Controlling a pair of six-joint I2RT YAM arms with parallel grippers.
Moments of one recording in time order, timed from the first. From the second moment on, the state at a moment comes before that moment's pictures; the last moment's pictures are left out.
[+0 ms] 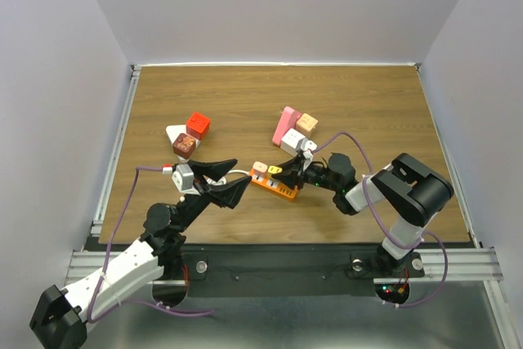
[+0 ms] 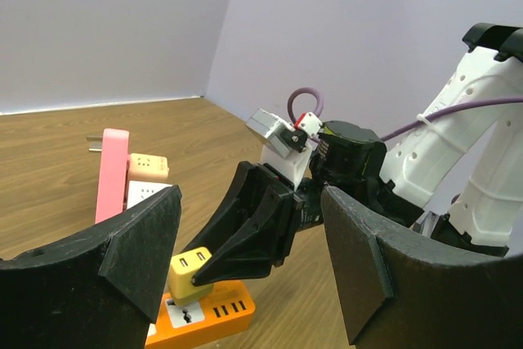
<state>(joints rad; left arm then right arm) -0.74 0.47 0.06 0.82 0.10 -0.39 0.64 1.72 0.41 1.26 -0.56 0.06</state>
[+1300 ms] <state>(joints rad) -0.74 0.47 0.06 0.82 0.09 -0.38 0.62 1.83 0.37 1.42 -0.57 0.09</state>
